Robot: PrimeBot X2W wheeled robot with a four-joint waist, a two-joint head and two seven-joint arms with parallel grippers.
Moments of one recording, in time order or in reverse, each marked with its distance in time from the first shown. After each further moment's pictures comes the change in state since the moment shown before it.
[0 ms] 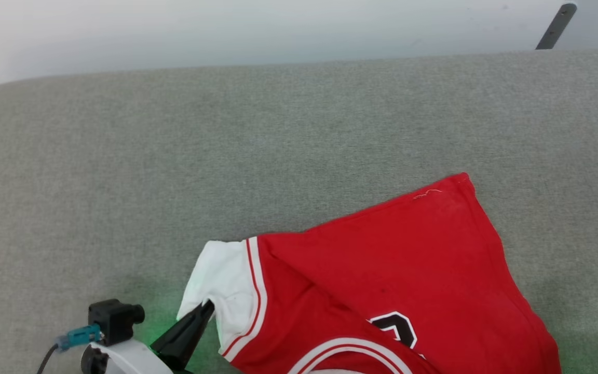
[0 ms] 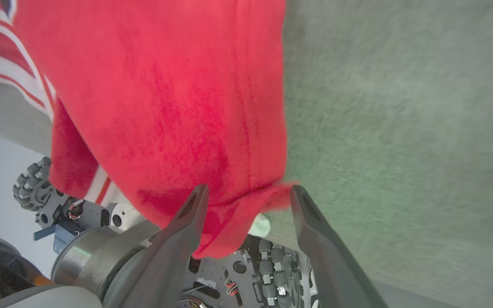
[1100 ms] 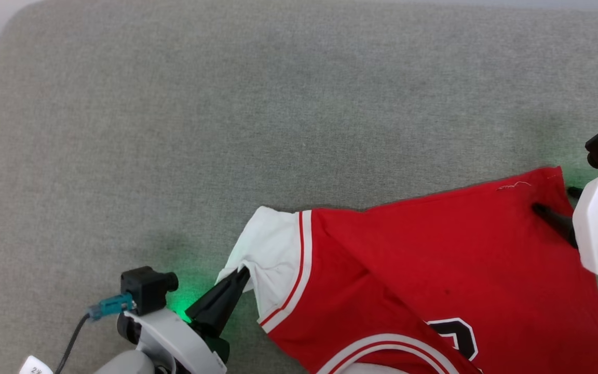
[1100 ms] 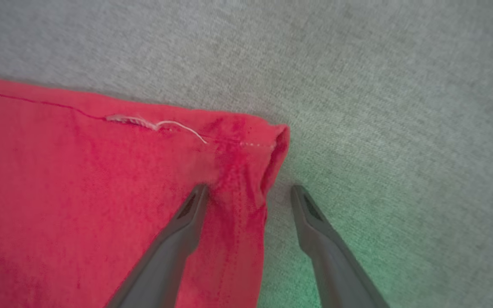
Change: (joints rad) left arm -0.111 -0.088 -0.026 -0.012 0.034 0.000 0.000; right arm -0.773 -0.011 0.310 0.435 -0.130 0.000 -0.111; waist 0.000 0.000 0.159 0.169
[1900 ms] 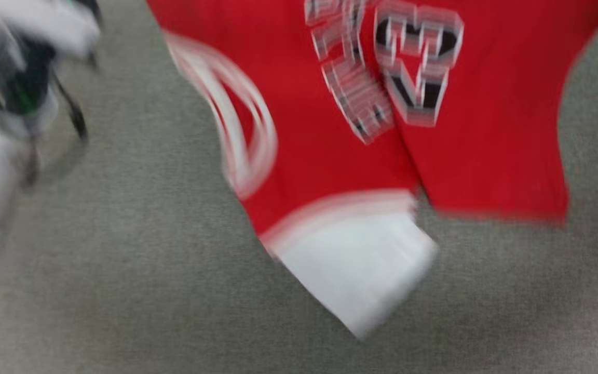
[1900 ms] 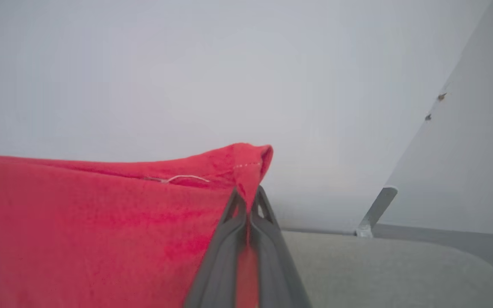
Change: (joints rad) left arm -0.782 0.018 0.183 0.253 -0.325 0.000 0.124; right arm -0.571 0.224 -0.281 0.426 -0.174 0.001 -0.461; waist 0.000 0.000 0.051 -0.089
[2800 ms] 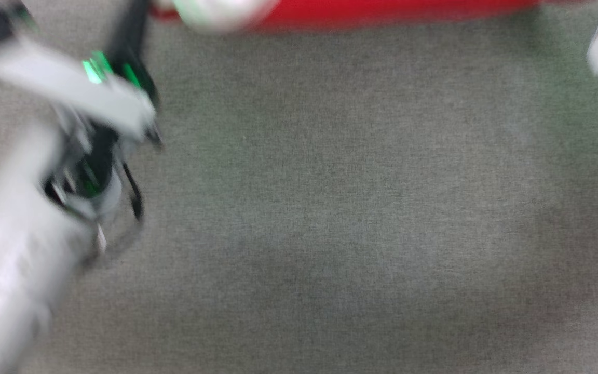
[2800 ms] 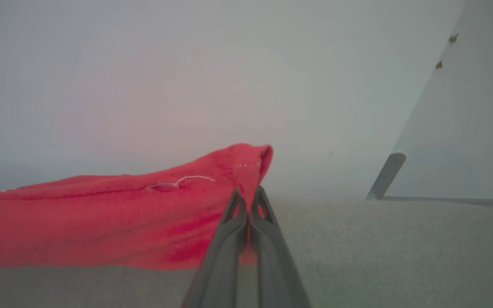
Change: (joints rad) left arm 0.114 -0.019 -0.049 -0.127 -0.171 0.000 -0.087; right arm -0.066 0.109 0.041 0.268 -0.034 0.000 -0.250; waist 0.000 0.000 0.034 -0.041
